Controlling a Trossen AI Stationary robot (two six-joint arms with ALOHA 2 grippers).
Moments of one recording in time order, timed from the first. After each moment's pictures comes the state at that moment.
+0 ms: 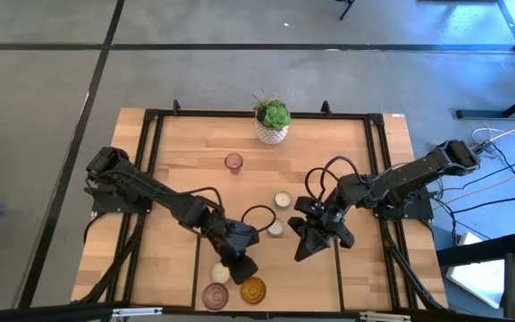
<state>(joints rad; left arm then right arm) -0.43 1.72 1.46 -0.42 0.33 -1.27 0.37 1.39 0.99 0.52 -0.55 1.11</state>
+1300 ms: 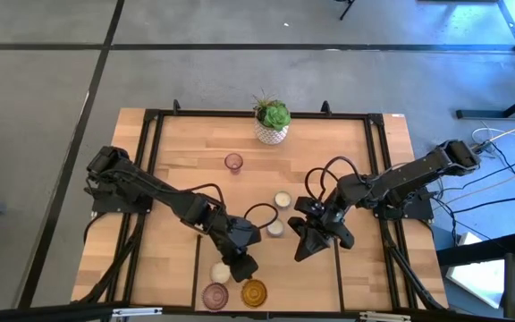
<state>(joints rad) -0.41 1.72 1.46 -0.40 0.38 -1.24 0.37 1.39 0.99 0.51 -0.55 1.10</state>
